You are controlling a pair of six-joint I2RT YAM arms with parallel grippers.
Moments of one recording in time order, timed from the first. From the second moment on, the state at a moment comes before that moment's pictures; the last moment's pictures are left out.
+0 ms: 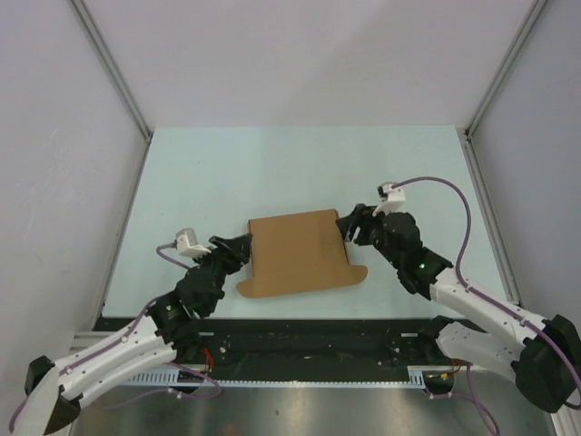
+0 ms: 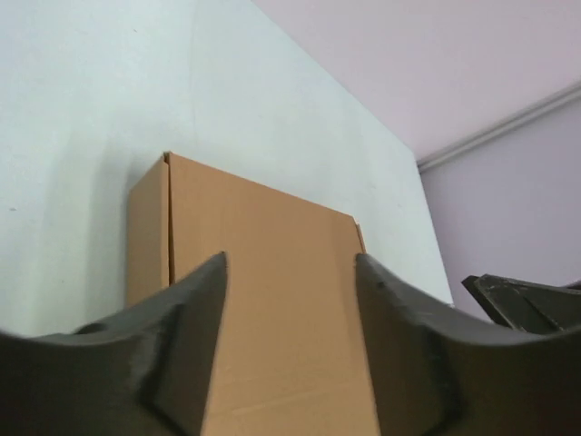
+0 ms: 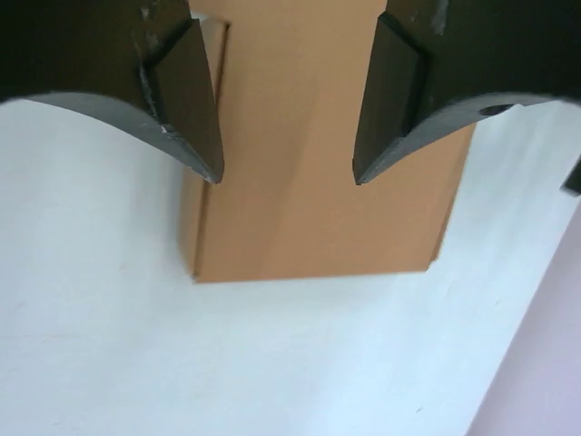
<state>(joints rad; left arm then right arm) -0.90 0.43 0.20 0.09 -0.72 -0.93 0.72 0.97 0.56 0.13 0.19 0.52</state>
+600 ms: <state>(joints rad) -0.81 0.76 0.10 0.17 -0.66 -1.01 0.52 1.28 0.52 0.22 -0.03 0.58</state>
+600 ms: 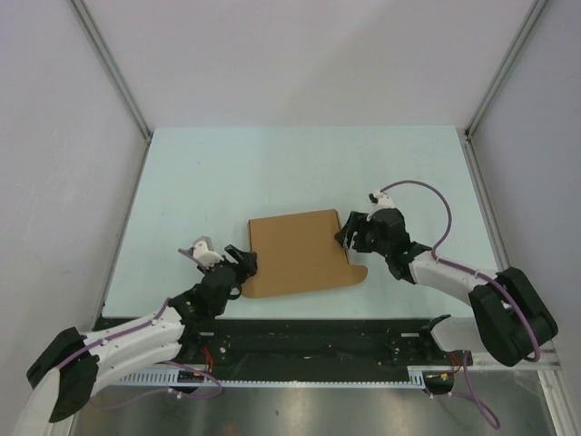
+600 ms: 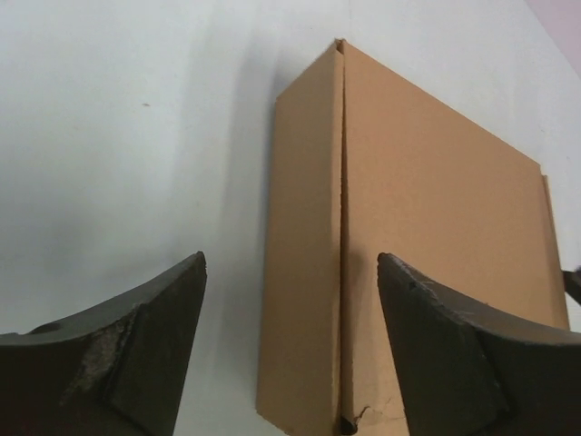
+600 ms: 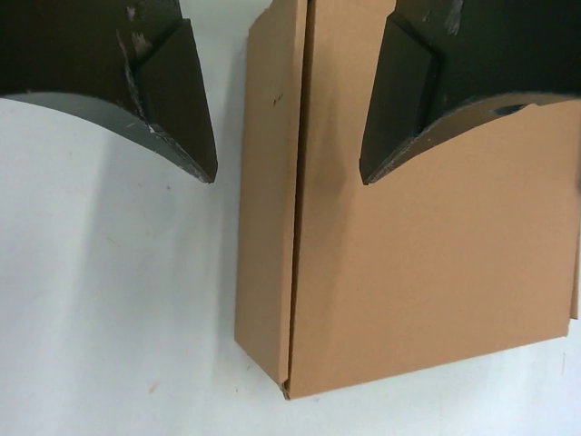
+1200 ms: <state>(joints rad) -0.80 0.95 0.06 0.49 -0.53 -1.02 0.47 1.38 0.39 0.51 -0.18 0.68</state>
